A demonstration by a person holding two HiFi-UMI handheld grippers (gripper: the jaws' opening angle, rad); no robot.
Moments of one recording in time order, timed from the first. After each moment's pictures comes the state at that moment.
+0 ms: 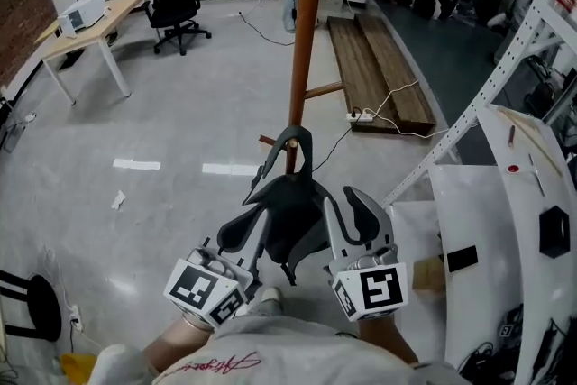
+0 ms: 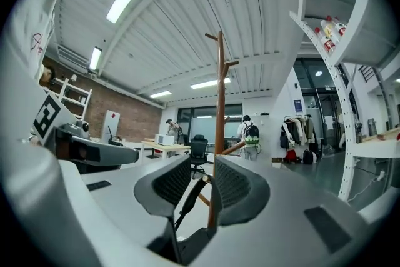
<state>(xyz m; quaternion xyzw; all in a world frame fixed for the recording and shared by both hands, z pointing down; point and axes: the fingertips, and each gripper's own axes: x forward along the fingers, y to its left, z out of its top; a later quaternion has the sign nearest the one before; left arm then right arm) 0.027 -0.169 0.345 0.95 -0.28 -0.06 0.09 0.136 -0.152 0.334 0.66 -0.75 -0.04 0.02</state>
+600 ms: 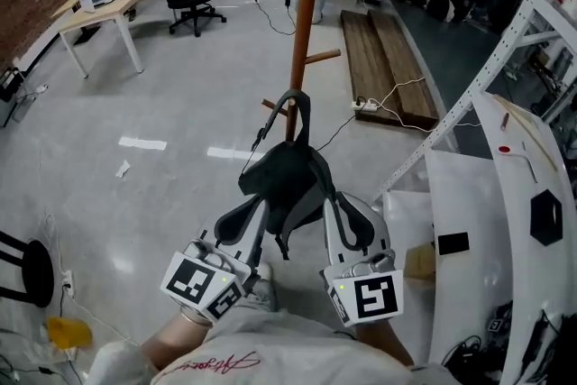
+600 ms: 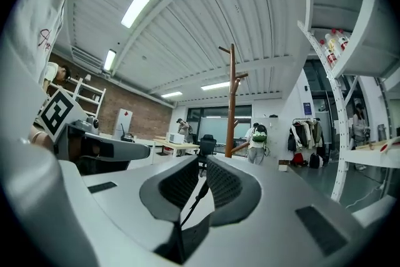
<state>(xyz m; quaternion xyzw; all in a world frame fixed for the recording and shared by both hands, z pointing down) 0.009 -0.079 0.339 0.94 -0.31 -0.07 0.09 0.109 -0.054 0.332 0.63 -0.78 -0.06 0.04</state>
